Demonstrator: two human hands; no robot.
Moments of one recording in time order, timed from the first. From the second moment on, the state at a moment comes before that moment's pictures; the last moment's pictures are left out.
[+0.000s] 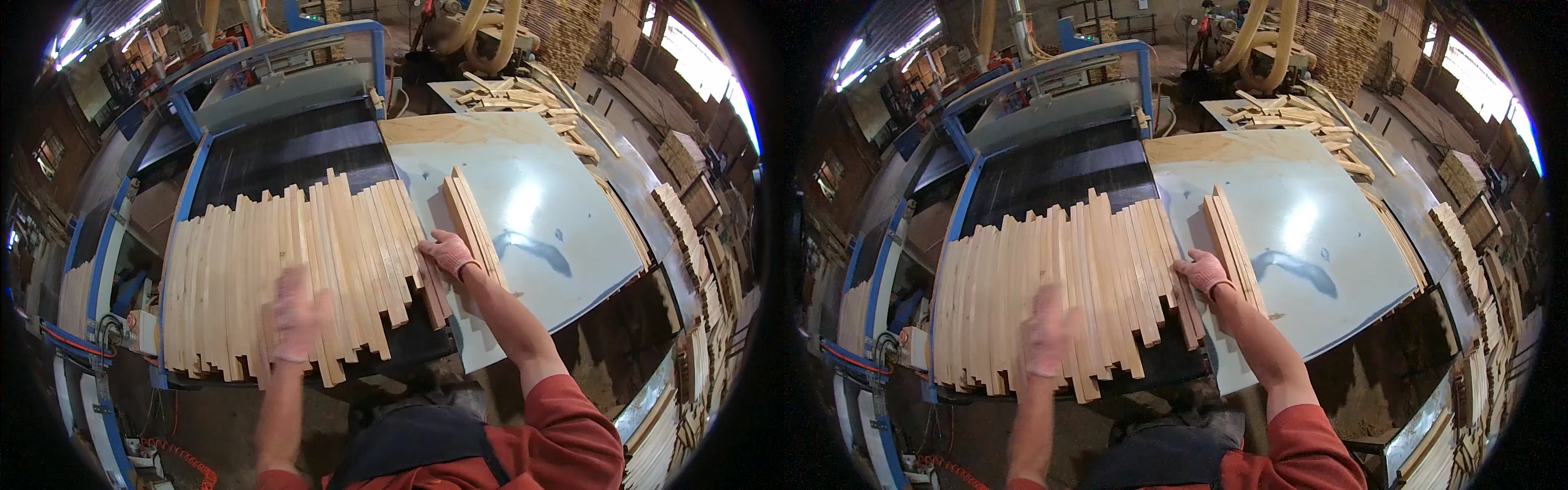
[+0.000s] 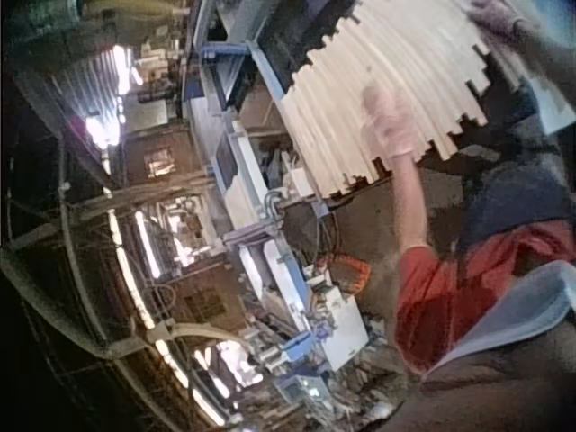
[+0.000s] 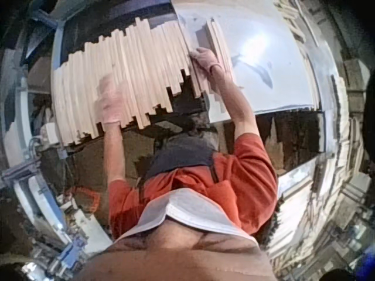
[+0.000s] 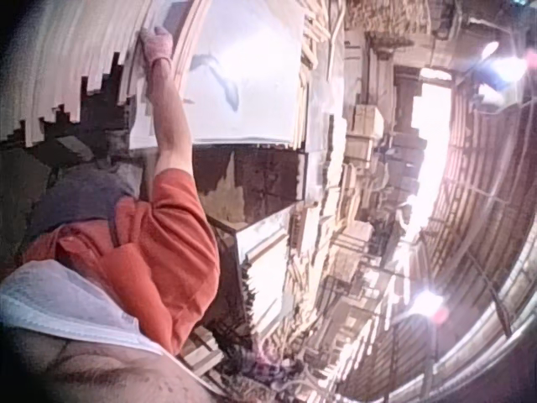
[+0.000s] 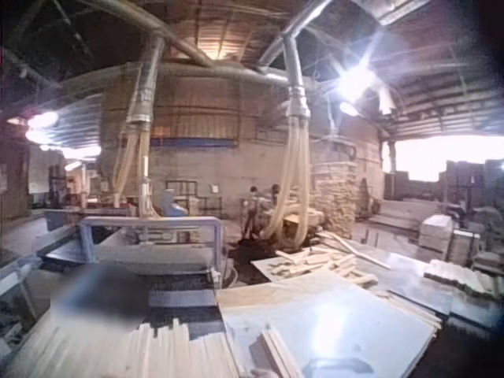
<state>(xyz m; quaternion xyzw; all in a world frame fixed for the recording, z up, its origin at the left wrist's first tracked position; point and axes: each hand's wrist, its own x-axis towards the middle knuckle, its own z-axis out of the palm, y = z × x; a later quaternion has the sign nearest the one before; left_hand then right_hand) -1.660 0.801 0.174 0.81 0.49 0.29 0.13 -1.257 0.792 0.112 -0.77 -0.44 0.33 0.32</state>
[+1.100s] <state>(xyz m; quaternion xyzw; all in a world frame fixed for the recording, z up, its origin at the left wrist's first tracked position) -2.082 0.772 0.243 0.50 0.86 0.08 -0.09 -1.290 0.644 0.159 -0.78 -0.56 -0.02 0.28</state>
